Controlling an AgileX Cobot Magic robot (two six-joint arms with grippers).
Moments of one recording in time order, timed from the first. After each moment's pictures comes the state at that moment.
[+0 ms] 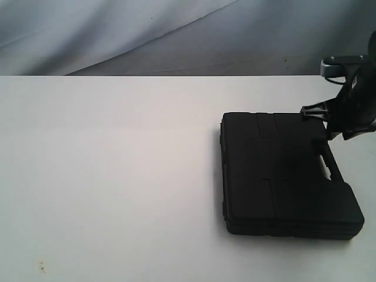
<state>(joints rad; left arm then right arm) -0.08 0.04 0.00 -0.19 0.27 0.16 0.23 1.82 -1.23 -0.16 0.77 0.24</state>
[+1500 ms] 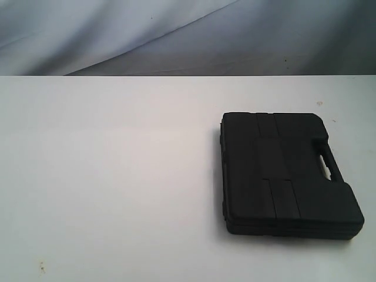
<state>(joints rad) -0.08 0.04 0.00 -0.19 0.27 0.16 0.23 0.76 -0.78 -0.16 -0.03 -0.05</state>
